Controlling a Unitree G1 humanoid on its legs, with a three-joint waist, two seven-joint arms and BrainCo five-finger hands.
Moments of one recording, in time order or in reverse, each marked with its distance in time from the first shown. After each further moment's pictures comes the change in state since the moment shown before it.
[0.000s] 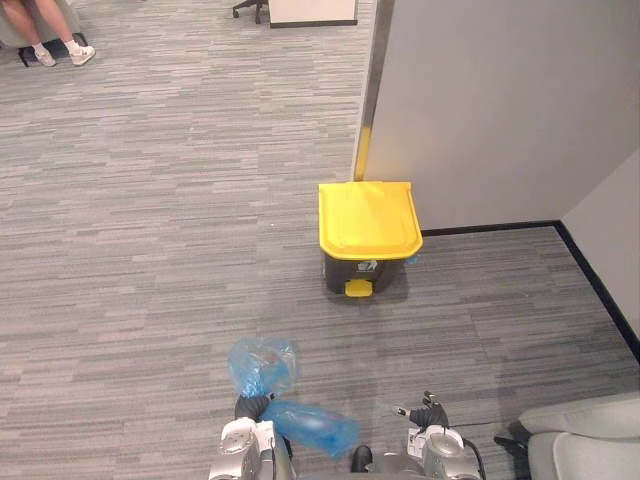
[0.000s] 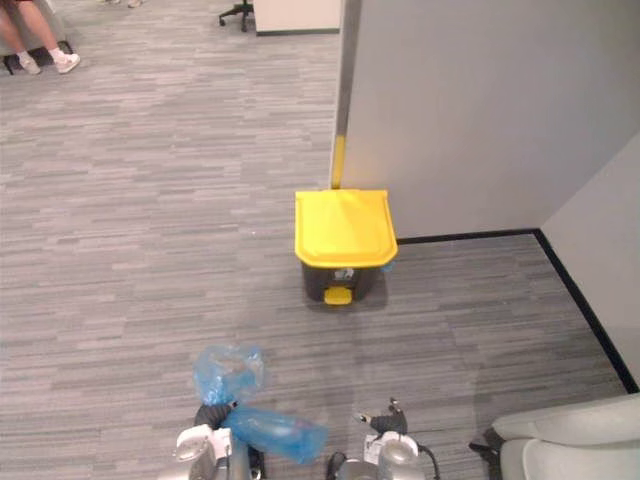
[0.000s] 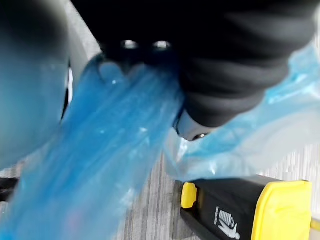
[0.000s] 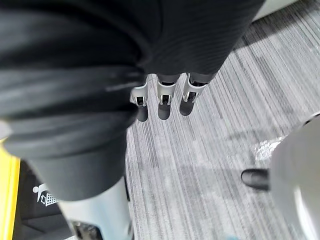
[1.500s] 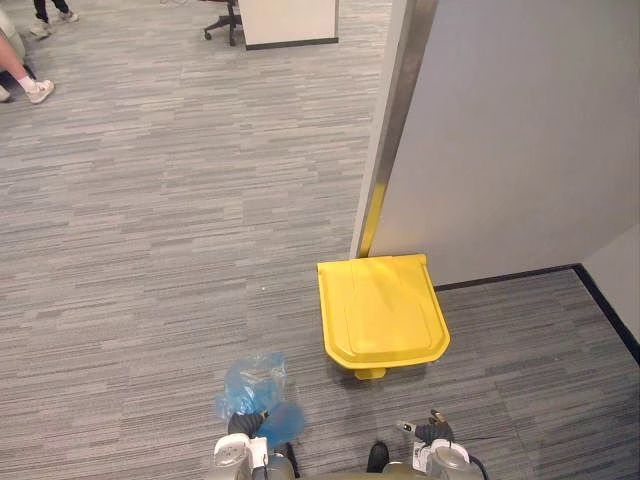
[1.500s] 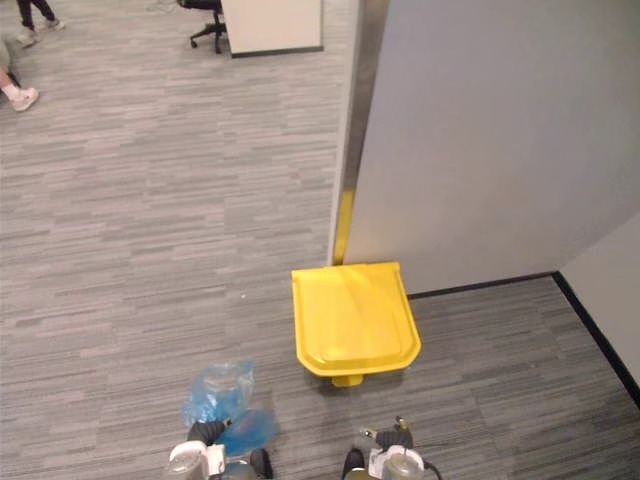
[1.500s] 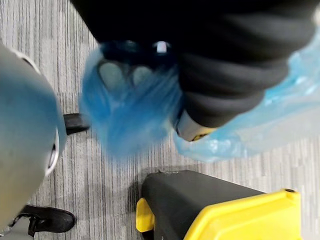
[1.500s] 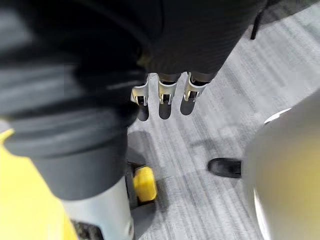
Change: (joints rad) left arm 0.022 0.067 -0.019 0.107 0.002 0.002 0.004; right arm 0.000 -0.029 -0.028 0.064 -0.004 0.008 0.002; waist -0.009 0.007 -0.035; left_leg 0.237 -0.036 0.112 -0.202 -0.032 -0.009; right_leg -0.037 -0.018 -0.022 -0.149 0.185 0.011
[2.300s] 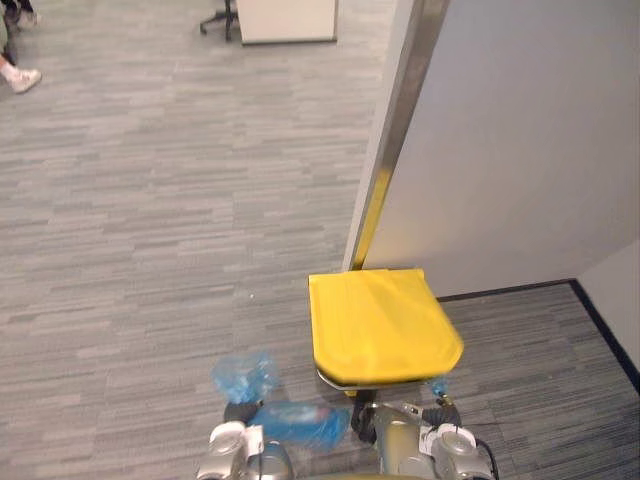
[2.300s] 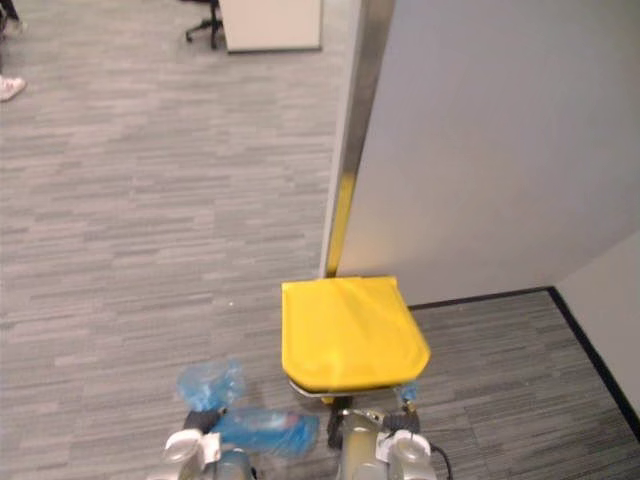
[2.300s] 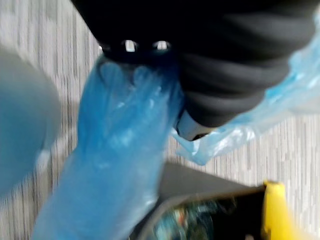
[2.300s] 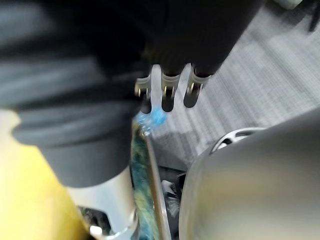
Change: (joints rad) left arm -0.081 -0.035 0.016 -0.013 0.016 0.001 -0.005; right arm 0.002 0.012 -0.033 -0.131 -0.003 0.003 0.000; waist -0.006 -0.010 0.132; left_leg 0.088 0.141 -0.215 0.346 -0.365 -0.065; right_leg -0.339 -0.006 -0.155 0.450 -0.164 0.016
